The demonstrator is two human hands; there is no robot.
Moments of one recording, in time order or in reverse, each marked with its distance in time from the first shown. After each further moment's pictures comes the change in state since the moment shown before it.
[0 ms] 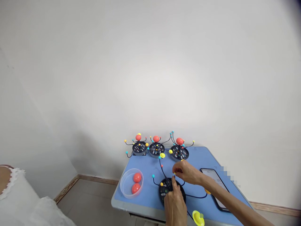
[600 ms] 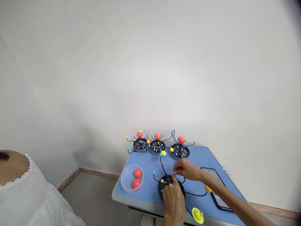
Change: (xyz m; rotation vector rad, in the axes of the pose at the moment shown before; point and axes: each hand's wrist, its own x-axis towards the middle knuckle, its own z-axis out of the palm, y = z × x) left_hand 0.012 0.008 -0.023 0.096 -0.180 -0.124; right_hand 0.004 0.001 -0.005 0.067 -0.124 0.056
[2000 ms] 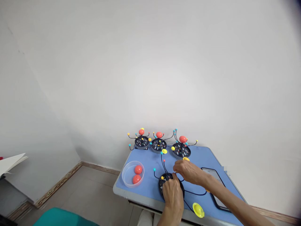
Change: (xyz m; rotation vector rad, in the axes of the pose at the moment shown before) left_hand 0.006 0.001 0.009 0.025 0.094 -0.028; right_hand -0.009 -0.009 0.002 -0.537 -0.074 -0.245
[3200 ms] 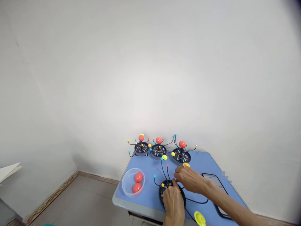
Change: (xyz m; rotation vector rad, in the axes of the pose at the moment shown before) left_hand 0.002 -0.005 -0.014 -0.088 -0.067 0.008; right_hand -0.001 -0.017 -0.007 -0.260 -0.052 0.001
